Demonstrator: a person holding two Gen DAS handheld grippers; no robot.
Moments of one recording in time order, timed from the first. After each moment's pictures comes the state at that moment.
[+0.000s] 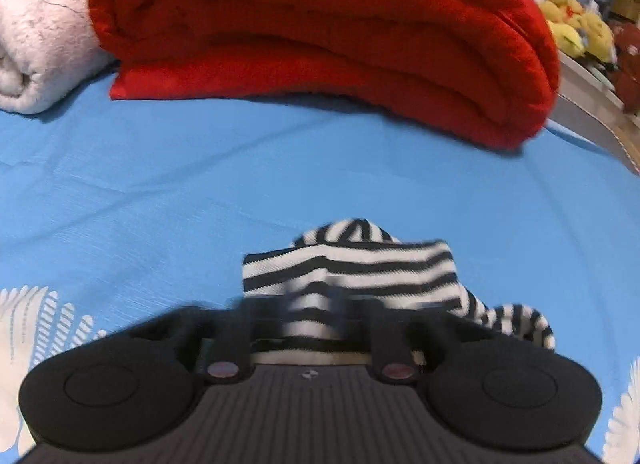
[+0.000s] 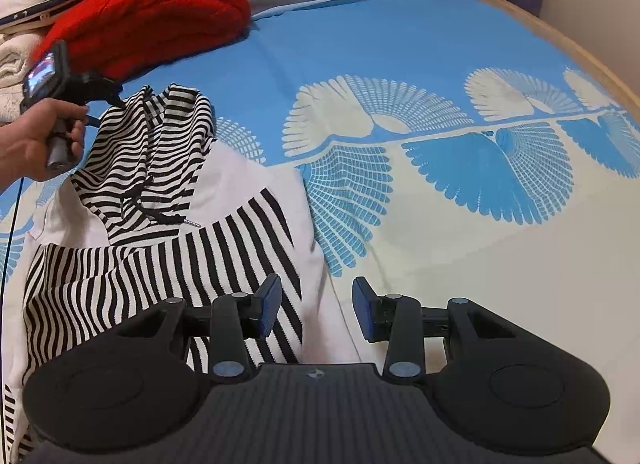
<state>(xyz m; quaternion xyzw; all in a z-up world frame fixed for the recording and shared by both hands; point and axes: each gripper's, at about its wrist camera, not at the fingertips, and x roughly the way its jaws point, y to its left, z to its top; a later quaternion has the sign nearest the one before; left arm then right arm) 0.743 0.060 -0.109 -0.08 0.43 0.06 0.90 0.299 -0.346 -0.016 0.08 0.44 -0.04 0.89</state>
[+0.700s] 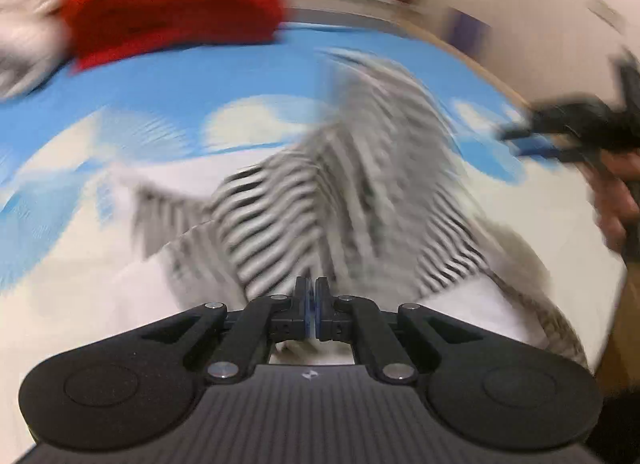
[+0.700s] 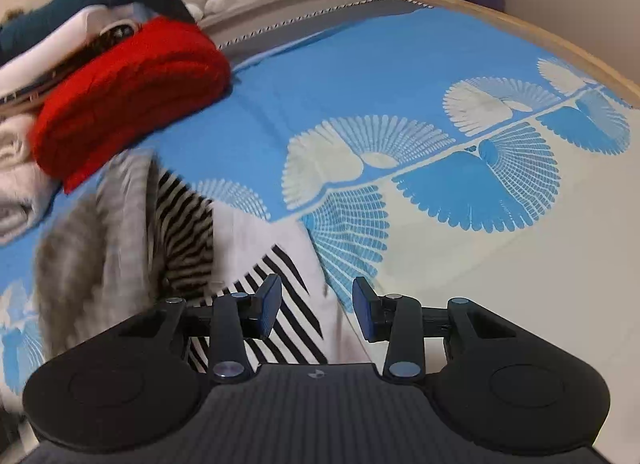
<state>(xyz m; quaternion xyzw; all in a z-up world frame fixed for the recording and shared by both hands) 0.286 0.079 -0.034 -0.02 0.43 -0.16 0.89 0.289 -0.356 0.023 0.17 0.38 -0.07 0.90</state>
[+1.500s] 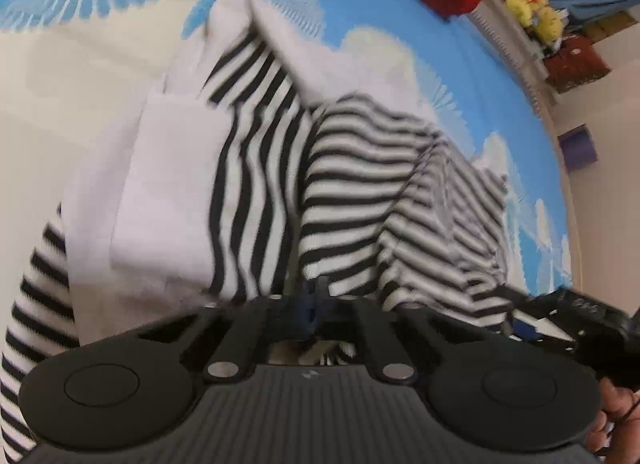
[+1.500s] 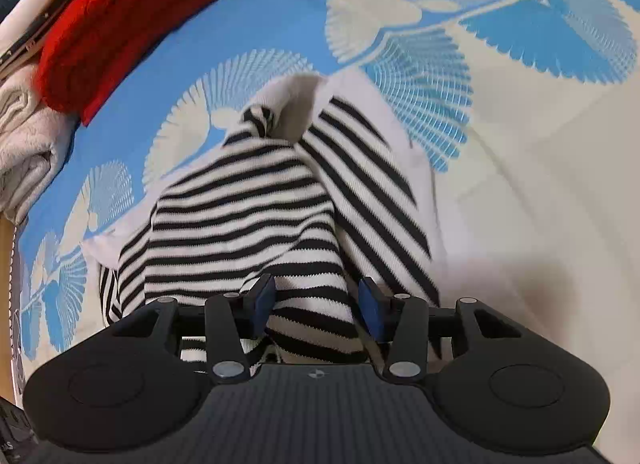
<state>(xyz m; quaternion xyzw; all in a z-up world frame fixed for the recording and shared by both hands) 0.327 0.115 -0.114 -0.28 0.53 -0.04 0.80 0.312 -0.313 -0.054 0.25 0.53 0.00 0.81</state>
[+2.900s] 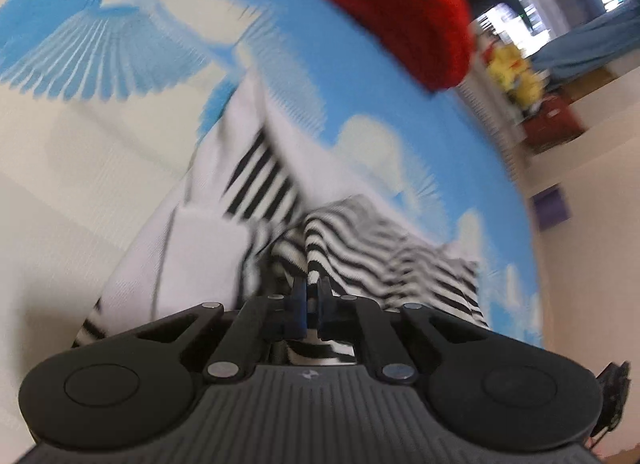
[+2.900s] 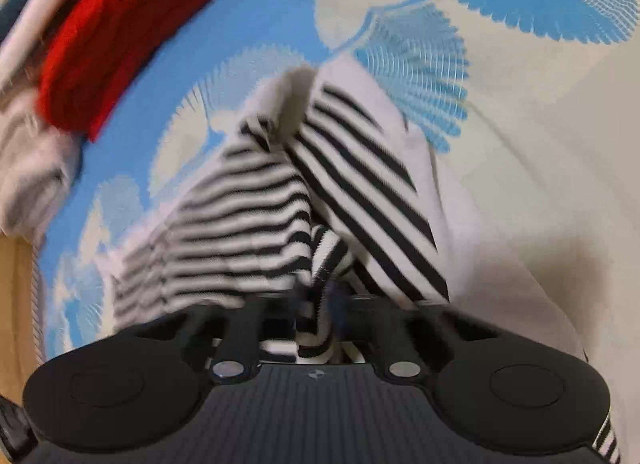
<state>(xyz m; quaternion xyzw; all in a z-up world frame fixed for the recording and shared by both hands) 0.336 0.159 -0.085 -0.34 0.45 -0.04 0.83 0.309 -0.341 -0.055 0.33 0.47 0.01 0.81</state>
